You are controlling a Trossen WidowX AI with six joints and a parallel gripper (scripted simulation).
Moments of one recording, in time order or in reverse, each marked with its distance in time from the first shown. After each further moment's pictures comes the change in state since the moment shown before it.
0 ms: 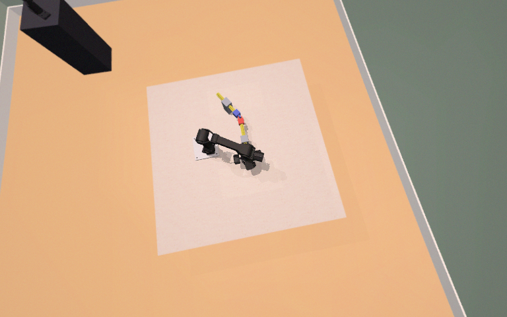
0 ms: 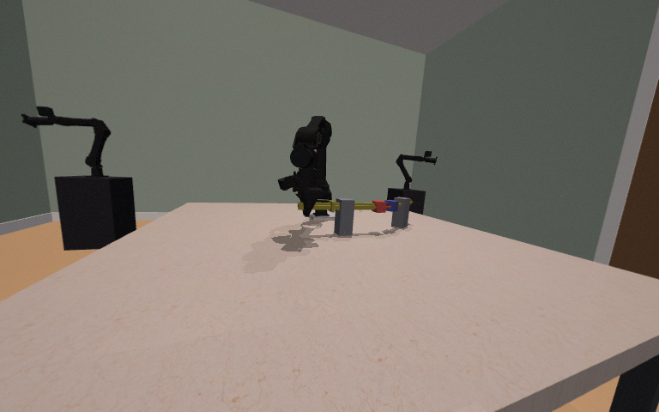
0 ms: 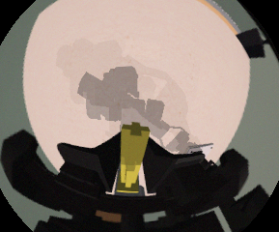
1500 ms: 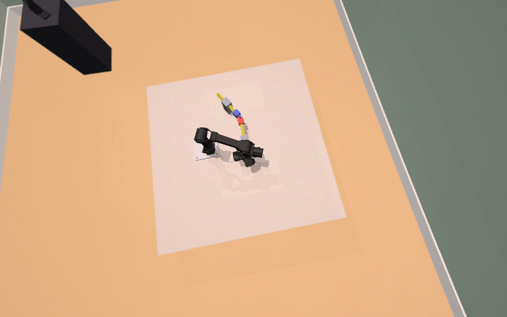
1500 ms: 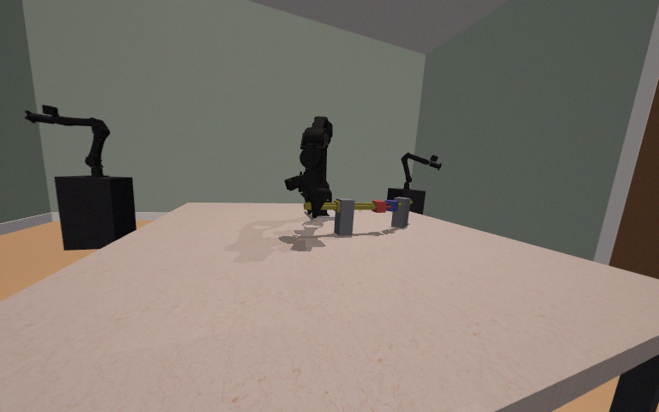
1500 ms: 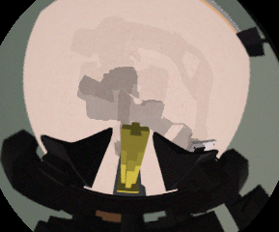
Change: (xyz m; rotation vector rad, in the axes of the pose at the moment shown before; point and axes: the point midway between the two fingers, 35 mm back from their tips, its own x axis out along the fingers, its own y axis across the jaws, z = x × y) arm 0.000 0.000 -0.021 0.003 -0.002 0.001
